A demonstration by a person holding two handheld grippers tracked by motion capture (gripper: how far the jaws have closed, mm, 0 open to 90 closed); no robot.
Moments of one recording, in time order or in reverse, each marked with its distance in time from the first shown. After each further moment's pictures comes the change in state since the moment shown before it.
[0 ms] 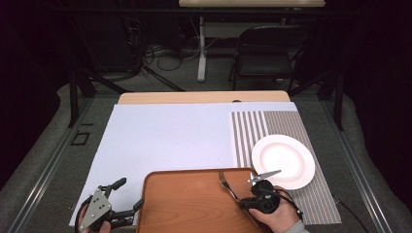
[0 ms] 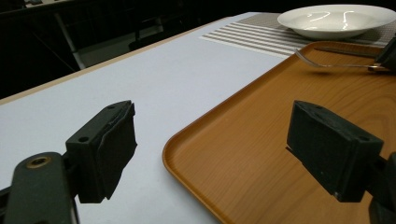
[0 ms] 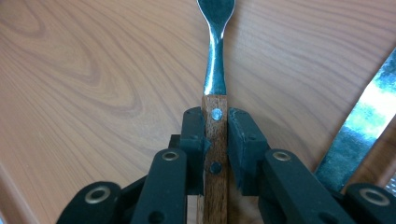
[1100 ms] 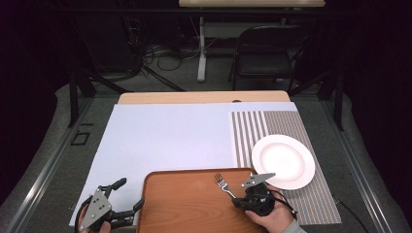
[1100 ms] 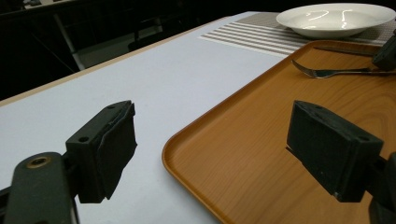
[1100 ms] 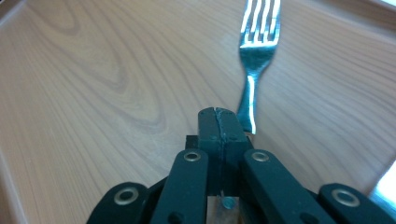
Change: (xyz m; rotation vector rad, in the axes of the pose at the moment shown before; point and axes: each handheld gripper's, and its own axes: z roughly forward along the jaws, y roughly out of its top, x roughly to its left) left arm 0.000 0.001 -0.001 -0.001 -0.001 0.008; right arm 0.012 0.002 0.007 -0.074 0.045 -0.188
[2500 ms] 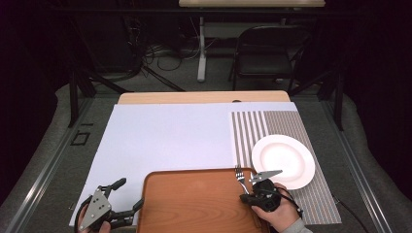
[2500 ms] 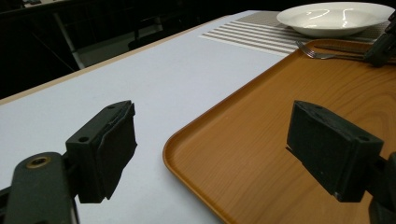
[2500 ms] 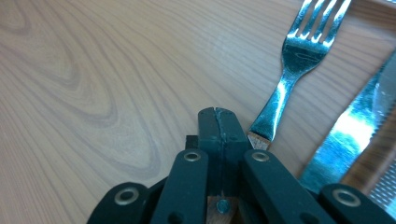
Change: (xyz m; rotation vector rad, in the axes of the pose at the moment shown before) left arm 0.001 -0.001 0.000 0.005 -0.002 -0.004; right arm -0.022 -0.007 -0.004 0.003 -0.067 0.079
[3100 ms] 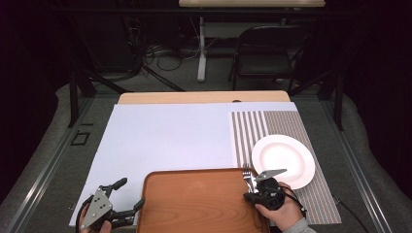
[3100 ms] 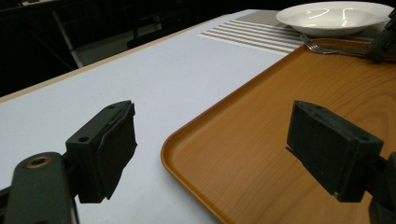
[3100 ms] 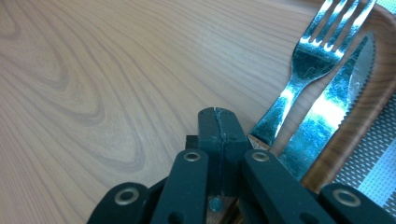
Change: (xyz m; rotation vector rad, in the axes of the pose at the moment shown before) left arm 0.000 0.000 0.002 0.005 -0.004 0.000; right arm -0.009 -0.002 -0.006 0.003 -0.013 0.028
